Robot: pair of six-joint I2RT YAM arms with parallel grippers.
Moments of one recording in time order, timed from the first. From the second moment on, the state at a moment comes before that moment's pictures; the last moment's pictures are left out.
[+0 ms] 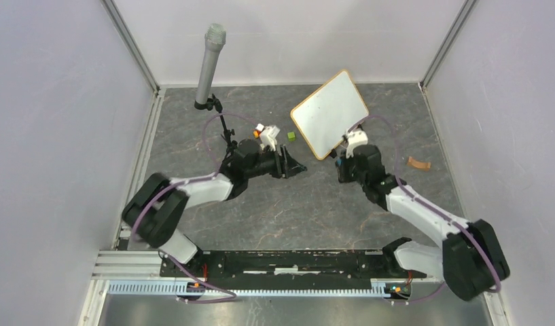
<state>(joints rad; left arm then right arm) -0.65 1.66 0.77 0.59 0.43 -0.68 0.39 1.22 0.62 0.01 0.15 0.13</state>
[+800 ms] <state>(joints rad) -0.68 0.41 0.91 -0.39 0.29 -0.58 1.02 0.95 0.71 -0.62 0.23 0.21</state>
